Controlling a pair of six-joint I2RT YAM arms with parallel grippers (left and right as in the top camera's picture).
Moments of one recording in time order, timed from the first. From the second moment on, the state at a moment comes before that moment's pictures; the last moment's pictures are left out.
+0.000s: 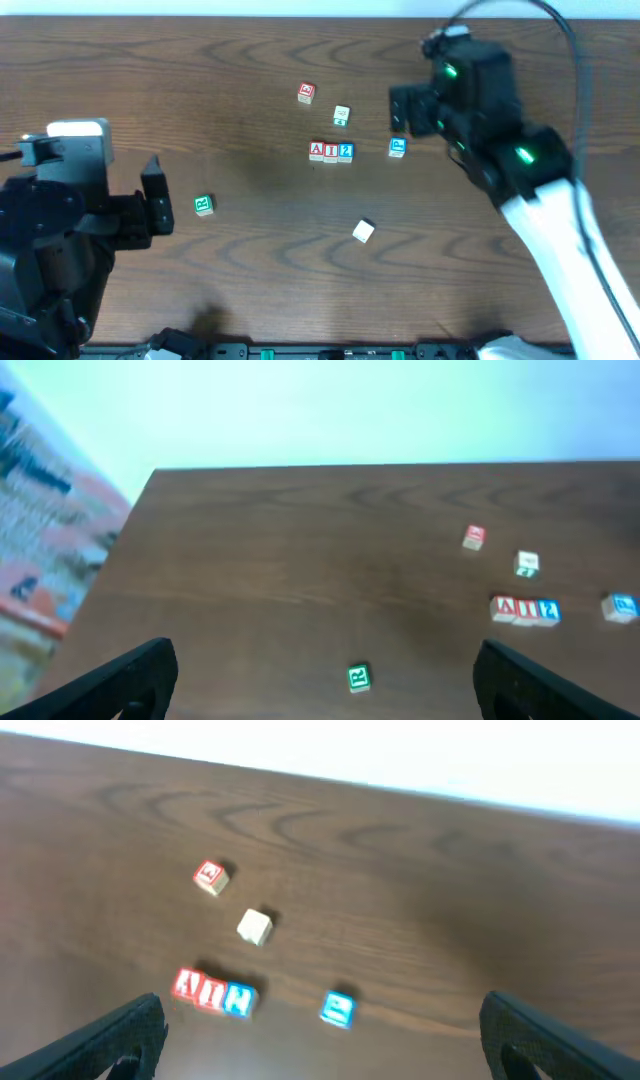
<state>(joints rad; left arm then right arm) -0.35 0.99 1.79 -1.36 -0.37 -0.09 0.37 1.33 1.47 -0.78 0.12 0.08</state>
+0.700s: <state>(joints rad) -0.35 0.62 2.09 -1.64 -0.10 0.05 0.38 0.66 1.48 -1.21 0.12 -0.03</state>
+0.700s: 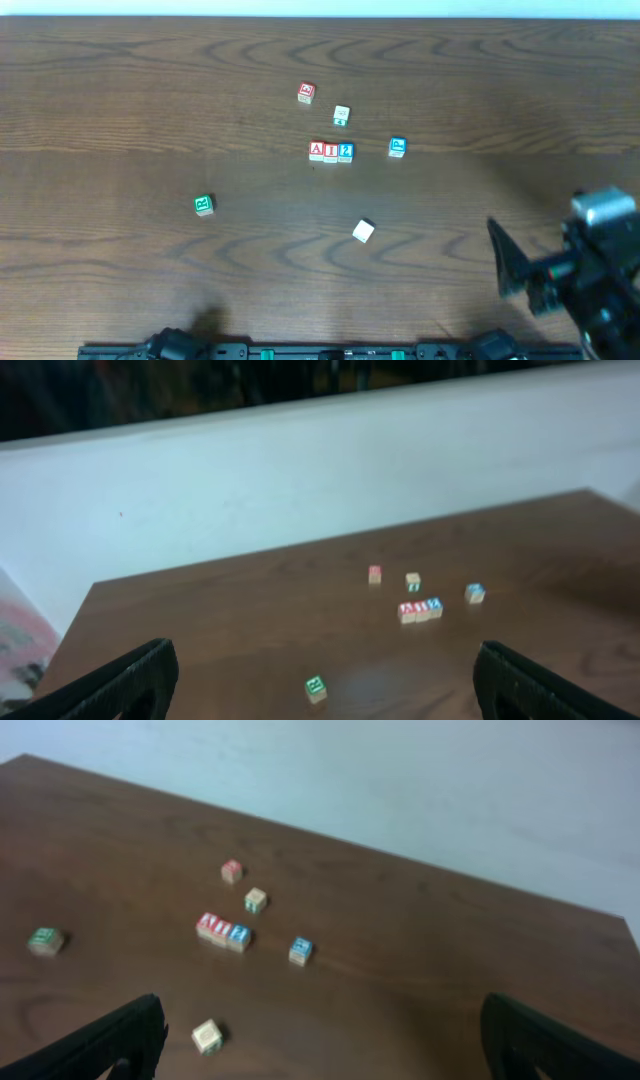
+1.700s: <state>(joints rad) -0.47 0.31 1.81 -1.69 -0.28 -0.17 0.21 0.21 1.05 -1.19 -0.14 0.17</state>
